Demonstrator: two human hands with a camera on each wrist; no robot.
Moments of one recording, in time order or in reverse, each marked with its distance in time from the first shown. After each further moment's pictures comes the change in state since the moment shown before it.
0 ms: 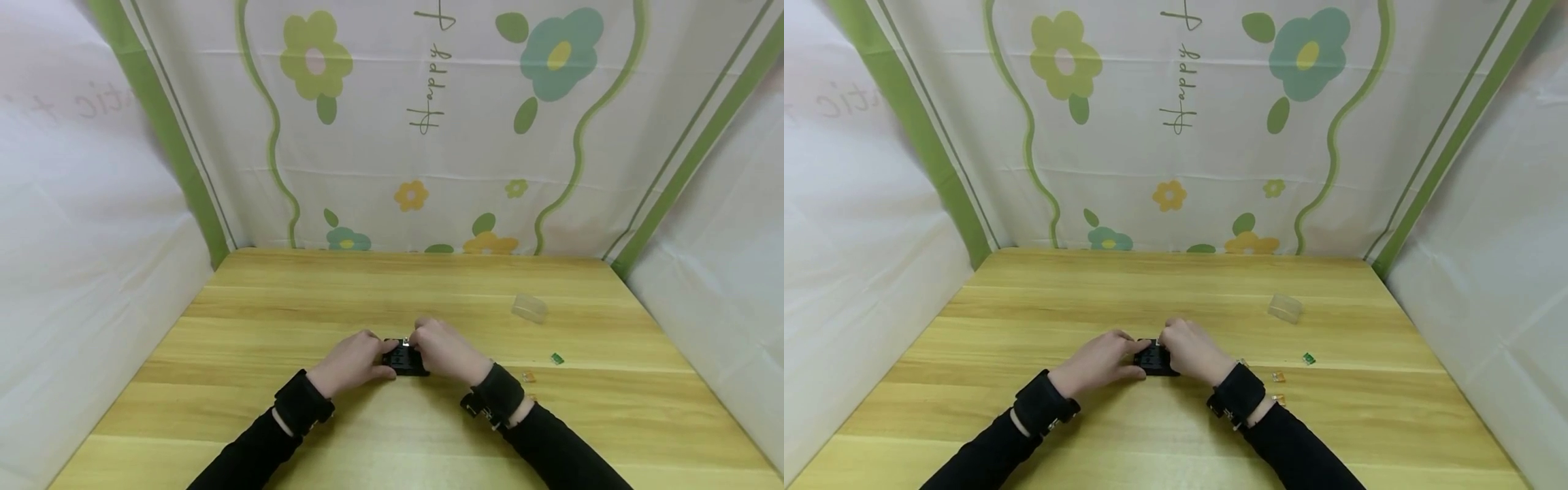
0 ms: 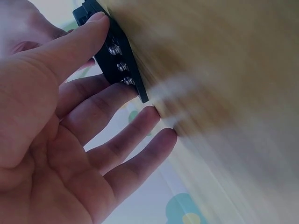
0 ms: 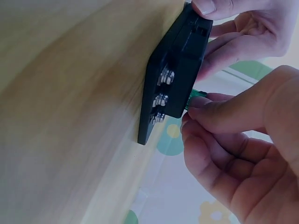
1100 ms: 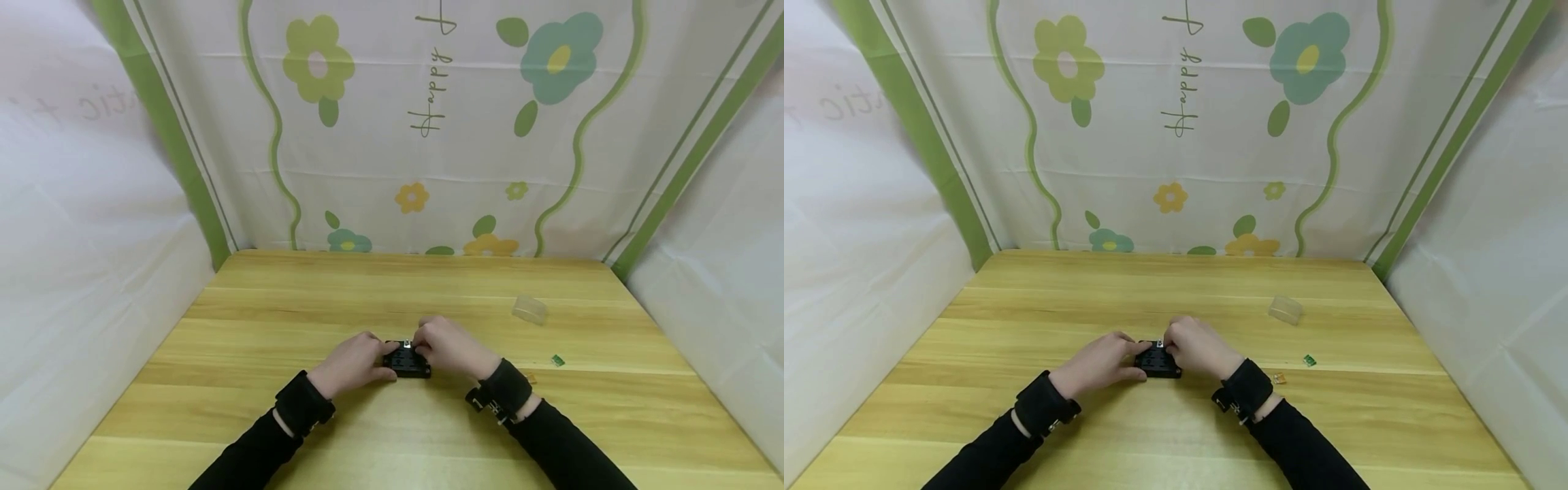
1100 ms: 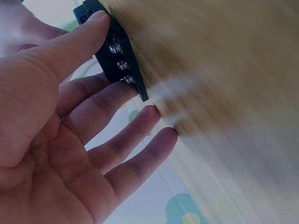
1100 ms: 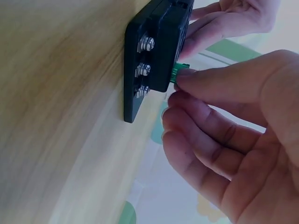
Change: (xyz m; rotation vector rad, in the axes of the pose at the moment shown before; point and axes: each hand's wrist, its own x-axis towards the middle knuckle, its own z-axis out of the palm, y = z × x) left_hand -0.002 0.000 -0.001 0.015 -0.008 -0.013; right_hand -0.002 0.010 -0.006 0.129 -0.049 0.033
